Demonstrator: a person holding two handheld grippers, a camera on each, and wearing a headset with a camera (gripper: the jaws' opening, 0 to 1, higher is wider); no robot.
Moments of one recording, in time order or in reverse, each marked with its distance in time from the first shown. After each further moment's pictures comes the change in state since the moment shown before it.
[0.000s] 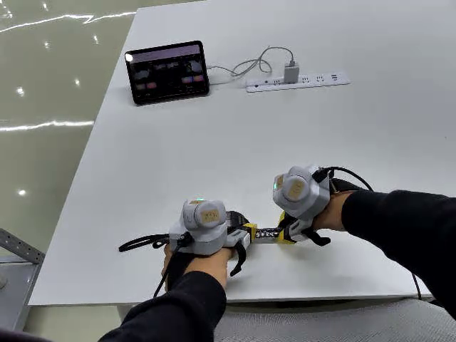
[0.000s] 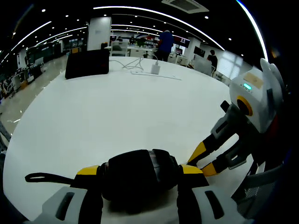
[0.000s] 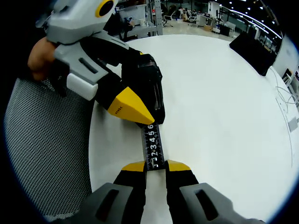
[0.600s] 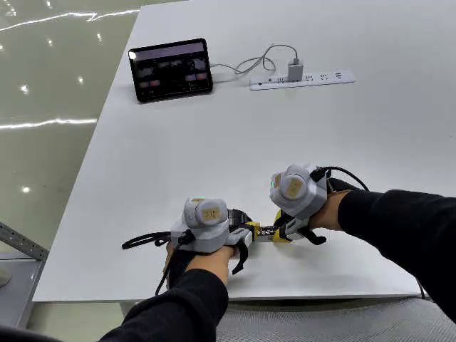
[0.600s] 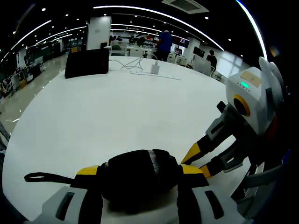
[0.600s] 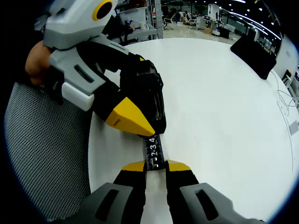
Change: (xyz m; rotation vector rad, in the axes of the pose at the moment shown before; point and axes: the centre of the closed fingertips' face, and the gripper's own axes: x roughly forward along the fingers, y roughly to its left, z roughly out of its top) left arm -0.001 0.000 0.000 -0.004 -0.002 -0.007; right arm 0.007 0.001 0.013 -0.001 -0.029 -0.004
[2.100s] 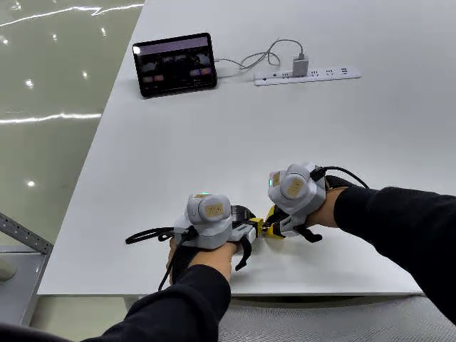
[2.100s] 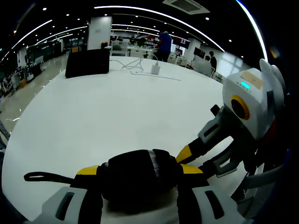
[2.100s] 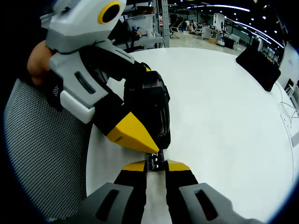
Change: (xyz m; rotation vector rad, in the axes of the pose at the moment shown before) left arm 0.000 0.000 0.000 -0.007 -0.004 0.000; right arm 0.012 0.000 0.020 -0.058 -0.080 0.022
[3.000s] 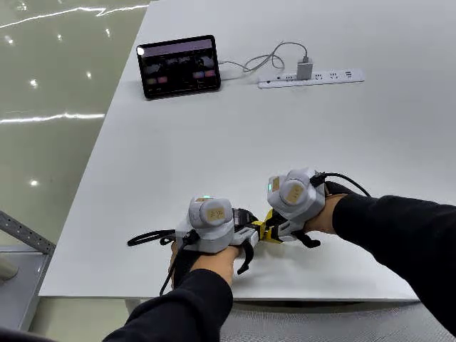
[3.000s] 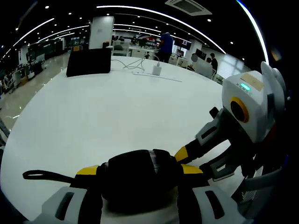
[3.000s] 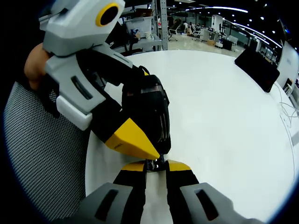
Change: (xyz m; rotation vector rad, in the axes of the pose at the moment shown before) left arm 0.001 0.003 0.001 -0.031 -0.005 -0.002; right arm 0.001 -0.001 0.006 0.026 -0.039 -0.019
